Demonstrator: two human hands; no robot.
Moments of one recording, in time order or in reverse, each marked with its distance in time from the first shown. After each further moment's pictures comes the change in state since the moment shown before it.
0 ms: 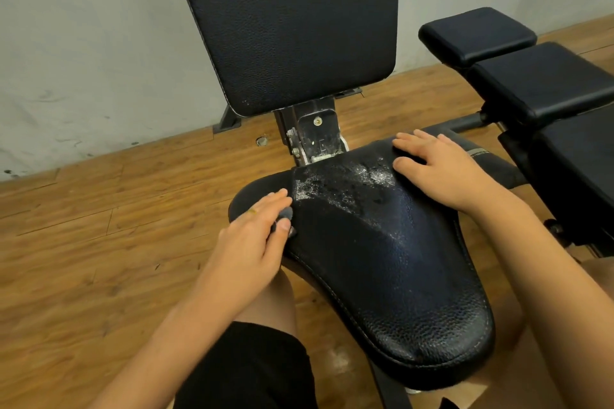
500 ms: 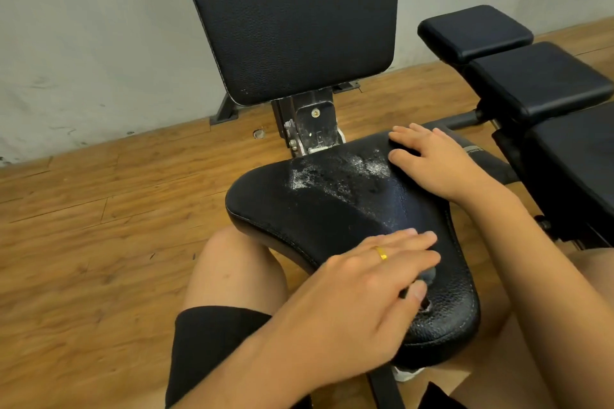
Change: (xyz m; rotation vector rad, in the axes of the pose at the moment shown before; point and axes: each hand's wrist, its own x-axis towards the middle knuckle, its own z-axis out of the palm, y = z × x) left_hand -0.035 0.101 0.030 -0.245 -0.132 0.519; right_hand -0.002 -0.002 -0.001 -0.007 -0.007 0.004
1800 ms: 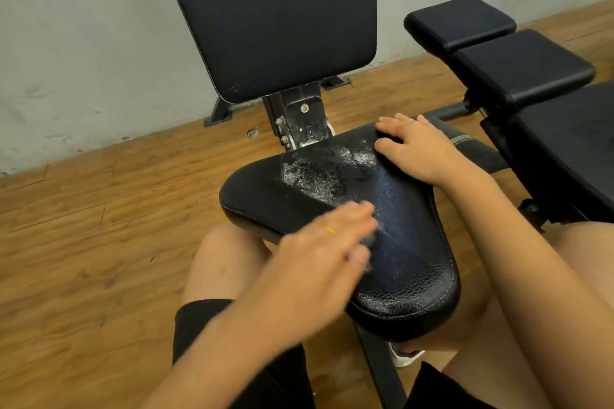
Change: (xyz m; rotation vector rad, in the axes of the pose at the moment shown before) left_hand -0.016 -0.019 -0.015 0.159 0.047 -0.074; right_hand -0.002 -0.001 0.002 0.003 0.006 0.001
